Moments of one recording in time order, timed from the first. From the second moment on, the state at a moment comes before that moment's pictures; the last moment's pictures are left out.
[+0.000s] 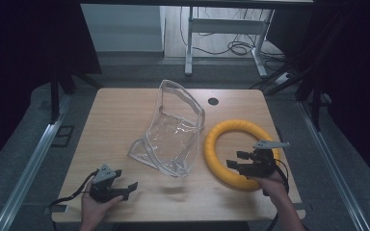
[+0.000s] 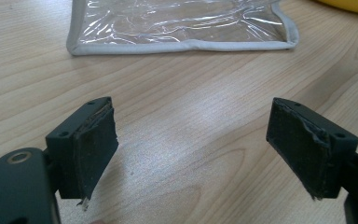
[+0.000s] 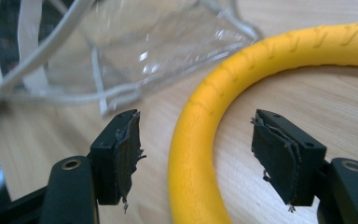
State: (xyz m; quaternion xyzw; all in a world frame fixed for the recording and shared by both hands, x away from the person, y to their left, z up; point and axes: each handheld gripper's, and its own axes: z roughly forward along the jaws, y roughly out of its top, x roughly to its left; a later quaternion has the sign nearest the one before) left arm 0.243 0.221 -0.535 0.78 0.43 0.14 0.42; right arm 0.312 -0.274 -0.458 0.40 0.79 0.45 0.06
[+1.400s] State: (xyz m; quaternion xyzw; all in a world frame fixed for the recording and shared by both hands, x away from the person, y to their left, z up) left arm 0.247 0.215 -0.536 0.79 0.43 0.13 0.41; right arm 0.329 -0.220 -0.493 0.27 0.96 0.08 0.01
